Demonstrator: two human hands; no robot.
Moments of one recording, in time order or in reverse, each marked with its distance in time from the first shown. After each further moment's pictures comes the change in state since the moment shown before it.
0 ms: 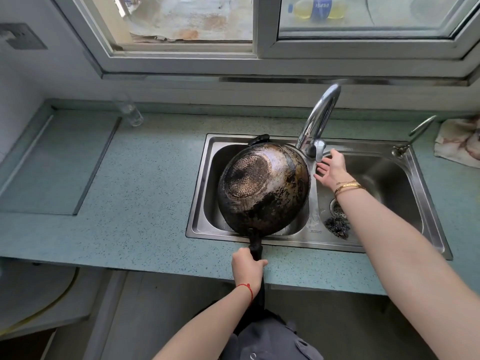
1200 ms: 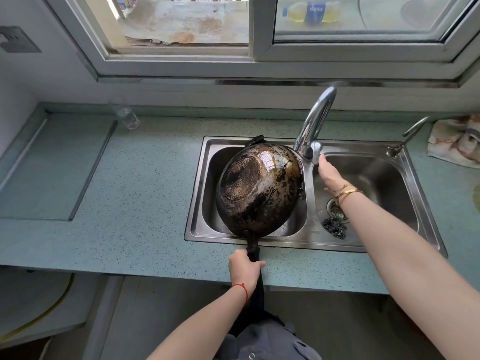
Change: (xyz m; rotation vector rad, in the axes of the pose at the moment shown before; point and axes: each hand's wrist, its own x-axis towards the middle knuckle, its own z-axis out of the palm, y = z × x) left_hand 0.006 -0.001 -0.007 -0.038 -0.044 -0.009; right_hand -0.003 0.008 -0.010 -0.888 0.103 -0.186
